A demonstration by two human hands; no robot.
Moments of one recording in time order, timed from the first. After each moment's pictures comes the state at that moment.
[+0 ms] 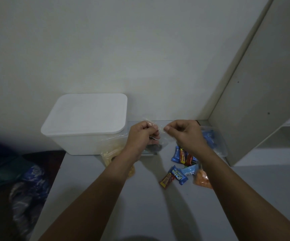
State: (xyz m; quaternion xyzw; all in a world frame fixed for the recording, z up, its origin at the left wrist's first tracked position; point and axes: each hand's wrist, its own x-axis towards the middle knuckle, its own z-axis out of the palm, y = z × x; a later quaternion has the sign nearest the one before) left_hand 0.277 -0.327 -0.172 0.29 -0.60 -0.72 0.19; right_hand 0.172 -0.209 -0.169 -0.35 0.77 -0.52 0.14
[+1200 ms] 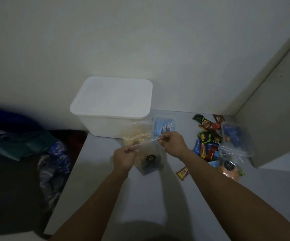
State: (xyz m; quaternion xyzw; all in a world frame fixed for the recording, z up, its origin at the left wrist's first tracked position) left_hand 0.385 -0.369 -0.291 0.54 -0.58 -0.57 0.22; right_hand 0.210 -0.287 -0.280 -0.35 0.83 -0.34 0.27
